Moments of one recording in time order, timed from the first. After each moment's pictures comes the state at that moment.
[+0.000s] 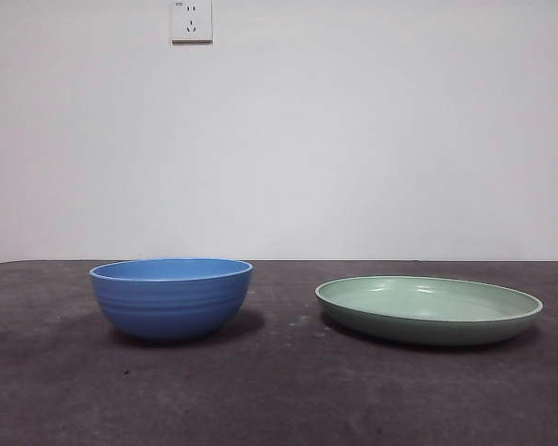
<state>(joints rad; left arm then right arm) -0.04 0.72 0.82 -0.79 0.60 -0.08 -0.01 0.67 0.87 -0.81 -0.60 0.00</state>
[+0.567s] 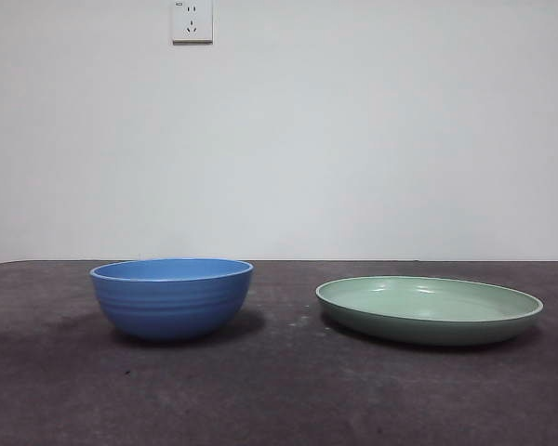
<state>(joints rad) -0.15 0.74 0.86 -0.88 0.61 0.02 0.17 0.78 0.89 -0.99 -0.63 -0.08</state>
